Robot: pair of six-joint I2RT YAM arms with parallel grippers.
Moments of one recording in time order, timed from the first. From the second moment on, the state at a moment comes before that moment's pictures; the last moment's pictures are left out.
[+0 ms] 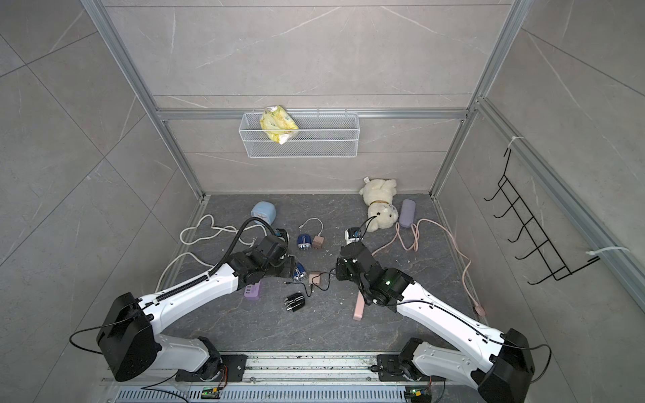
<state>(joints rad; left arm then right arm) -0.77 1.38 0.94 -0.53 -0.15 -0.52 0.78 1.11 0.92 -0.50 0.32 0.50</state>
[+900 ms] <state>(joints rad) -0.80 1.42 0.72 -0.46 -0.22 -0.71 0.71 1.14 0.99 -0.58 0.16 0.43</state>
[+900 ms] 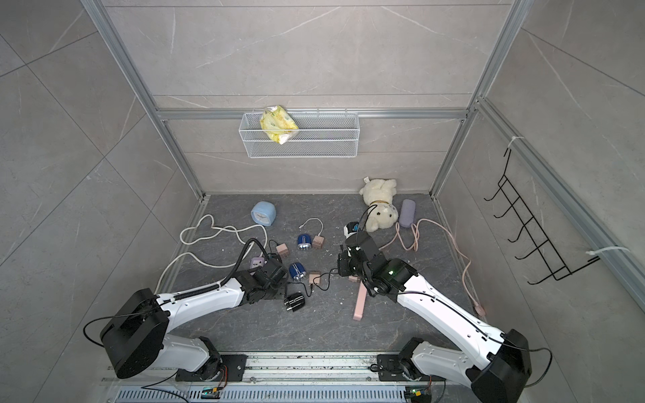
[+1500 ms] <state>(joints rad) -0.79 1.48 0.72 -0.40 -0.20 -0.74 0.71 1.16 0.99 -0.59 0.11 0.43</state>
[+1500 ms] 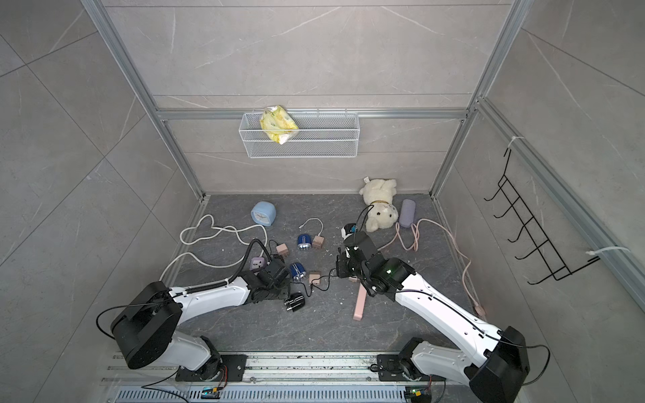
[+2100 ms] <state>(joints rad) -0.77 1.46 0.68 -0.35 -0.17 -0.77 0.71 1.24 1.01 -0.59 0.07 0.43</state>
